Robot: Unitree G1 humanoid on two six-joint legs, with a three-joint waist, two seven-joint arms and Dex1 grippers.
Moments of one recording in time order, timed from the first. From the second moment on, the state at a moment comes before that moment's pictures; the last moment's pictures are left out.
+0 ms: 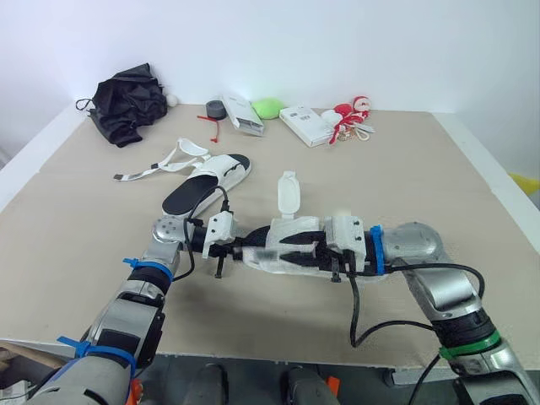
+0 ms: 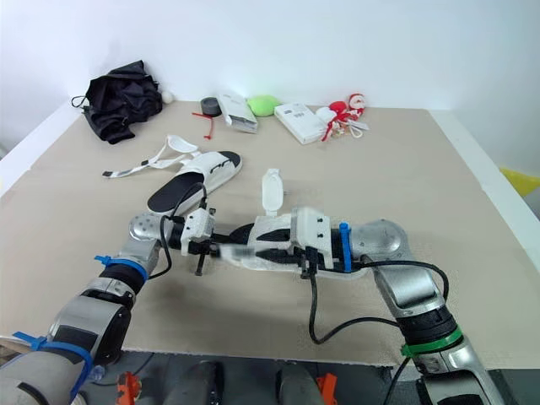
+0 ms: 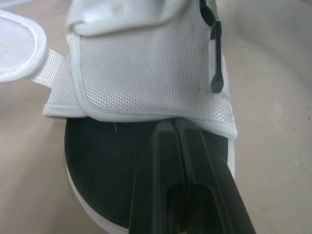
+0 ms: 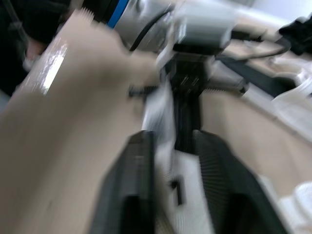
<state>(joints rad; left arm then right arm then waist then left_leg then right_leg) -0.83 0.28 -0.11 1.05 -0.11 -0.56 -1.52 -0.43 -0.65 0.20 -0.18 0.26 0.13 1.22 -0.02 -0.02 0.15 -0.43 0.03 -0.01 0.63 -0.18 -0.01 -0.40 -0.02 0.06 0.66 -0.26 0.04</state>
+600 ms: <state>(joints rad) -0.83 0.28 -0.12 1.05 -0.11 -0.56 -1.52 -0.64 -0.82 0.12 -0.30 0.55 0.59 1.25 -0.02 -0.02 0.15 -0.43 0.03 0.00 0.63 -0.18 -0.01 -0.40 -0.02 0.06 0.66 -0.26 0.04</state>
